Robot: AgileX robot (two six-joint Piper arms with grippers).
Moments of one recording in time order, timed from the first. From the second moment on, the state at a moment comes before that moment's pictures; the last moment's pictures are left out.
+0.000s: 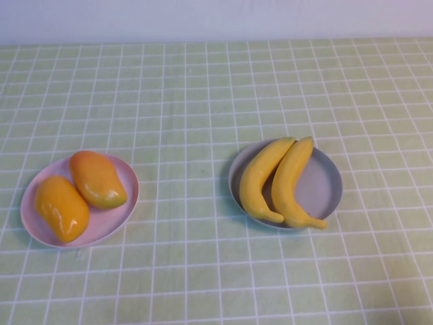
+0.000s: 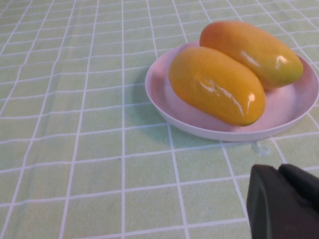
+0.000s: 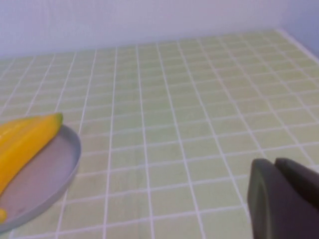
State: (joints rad) right arm 0.02 0.31 0.00 -0.15 -0.03 0.26; left arm -0.05 -0.01 0.03 -0.05 0.38 0.13
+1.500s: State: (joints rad) right arm -0.01 -0.01 0.02 0.12 0.34 -0.09; left arm -0.05 -0.01 0.03 -0.05 0.38 0.13
